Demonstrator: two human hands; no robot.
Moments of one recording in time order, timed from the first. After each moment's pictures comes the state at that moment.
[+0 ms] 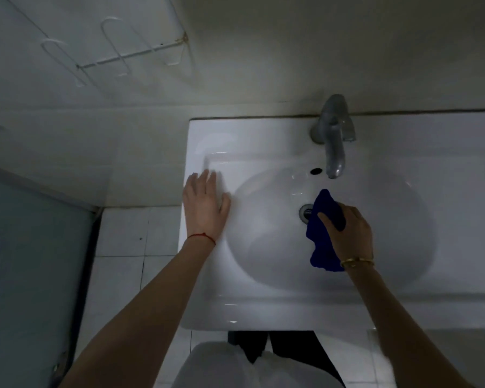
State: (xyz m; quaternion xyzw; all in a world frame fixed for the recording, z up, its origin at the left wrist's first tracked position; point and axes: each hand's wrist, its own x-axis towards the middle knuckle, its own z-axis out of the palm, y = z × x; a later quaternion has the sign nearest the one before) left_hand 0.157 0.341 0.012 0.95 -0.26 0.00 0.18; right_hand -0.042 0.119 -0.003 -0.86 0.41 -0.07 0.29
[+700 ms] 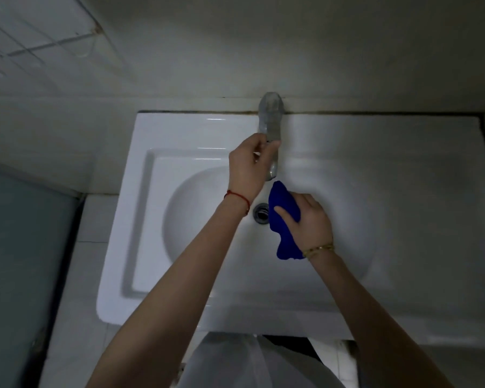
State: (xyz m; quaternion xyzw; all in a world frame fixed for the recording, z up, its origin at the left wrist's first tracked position) left_hand 0.083 0.119 0.086 0.80 -0.15 -0.16 0.57; right_hand -0.056 0.036 0.000 -0.91 0.27 -0.04 0.31
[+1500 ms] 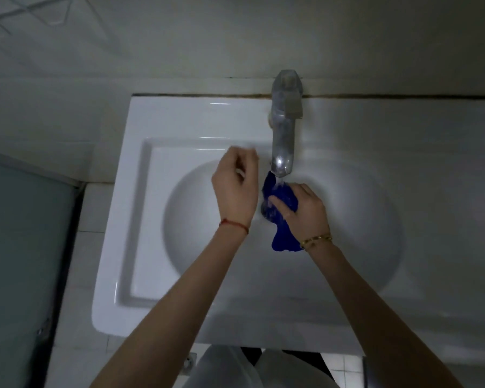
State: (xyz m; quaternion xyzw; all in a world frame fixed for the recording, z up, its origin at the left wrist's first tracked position) left_hand 0.076 0.153 0.038 0.81 -0.08 -0.05 0.58; right_hand -0.017 0.049 -0.032 -0.89 0.27 -0.05 0.37
